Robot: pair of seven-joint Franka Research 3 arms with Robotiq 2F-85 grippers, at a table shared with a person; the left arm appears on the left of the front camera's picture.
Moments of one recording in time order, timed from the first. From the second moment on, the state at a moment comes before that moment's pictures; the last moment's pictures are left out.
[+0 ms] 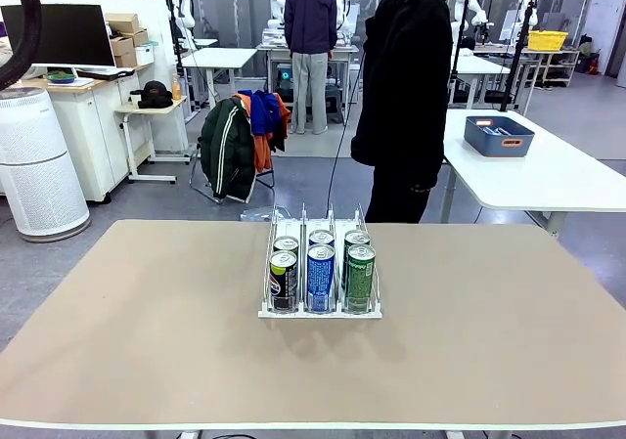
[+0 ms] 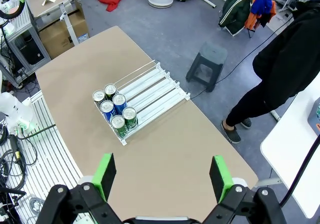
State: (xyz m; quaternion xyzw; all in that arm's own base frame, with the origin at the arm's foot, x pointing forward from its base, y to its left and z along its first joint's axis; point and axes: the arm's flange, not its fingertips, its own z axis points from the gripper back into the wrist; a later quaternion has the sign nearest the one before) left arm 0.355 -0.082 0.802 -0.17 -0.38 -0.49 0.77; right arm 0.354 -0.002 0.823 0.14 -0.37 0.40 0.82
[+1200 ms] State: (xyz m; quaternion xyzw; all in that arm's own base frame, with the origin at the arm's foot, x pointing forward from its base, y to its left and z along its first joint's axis) left arm 0.355 -0.082 0.802 -0.17 -0.38 -0.49 0.77; right arm 0.354 -0.002 0.823 0.14 -0.37 0.40 0.82
